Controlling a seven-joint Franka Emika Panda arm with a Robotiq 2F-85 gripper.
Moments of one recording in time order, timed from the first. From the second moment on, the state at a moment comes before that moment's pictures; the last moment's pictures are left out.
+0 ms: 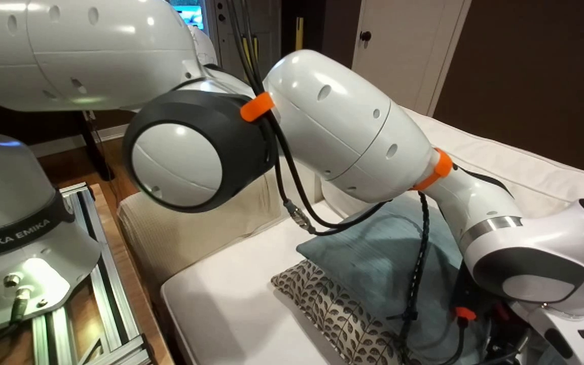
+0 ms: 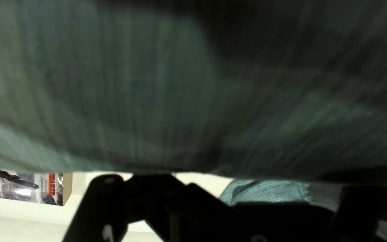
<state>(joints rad) -0.73 1.48 -0.16 -0.65 0.17 2.14 0.51</state>
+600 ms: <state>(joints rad) -0.73 1.48 -0.12 -0.69 0.21 2.26 0.53</state>
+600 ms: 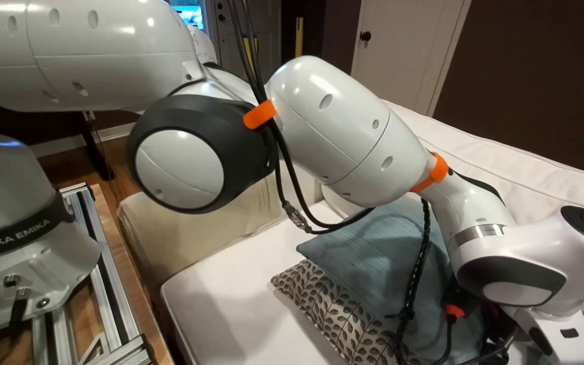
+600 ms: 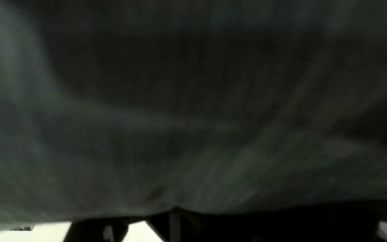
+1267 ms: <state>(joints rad) -0.73 1.48 -0.11 -0.73 0.25 2.30 0.57</state>
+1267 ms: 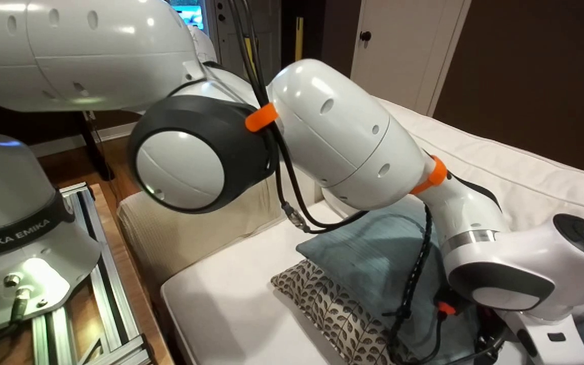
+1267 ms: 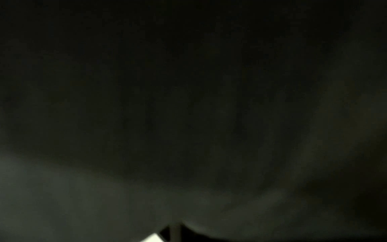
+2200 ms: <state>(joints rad) -0.73 1.48 -0.10 -0.75 0.26 2.30 0.57</state>
